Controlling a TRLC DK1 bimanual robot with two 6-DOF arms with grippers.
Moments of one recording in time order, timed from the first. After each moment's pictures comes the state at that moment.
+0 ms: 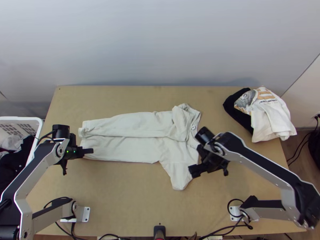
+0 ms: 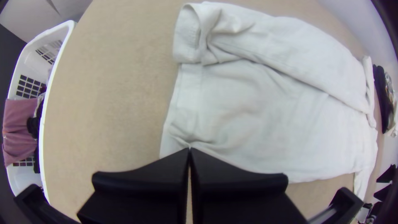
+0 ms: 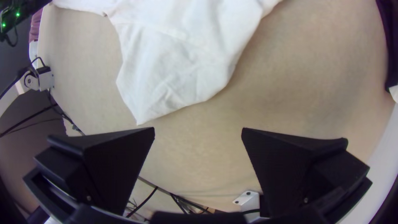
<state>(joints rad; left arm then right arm) 0.10 1.23 0.71 -0.64 -0.04 -0.05 0.68 1.43 1.01 -1.14 -0.26 0.31</state>
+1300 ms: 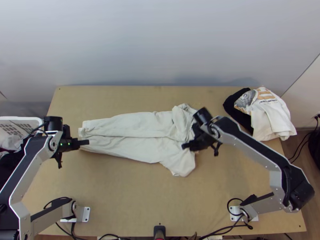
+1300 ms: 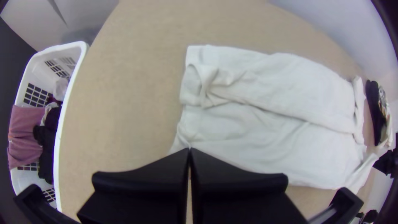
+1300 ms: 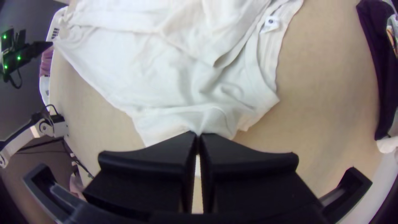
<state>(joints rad) 0.12 1.21 0.86 -0.73 -0.04 -0.06 0.57 1.59 1.21 -0.93 -0.23 0.29</state>
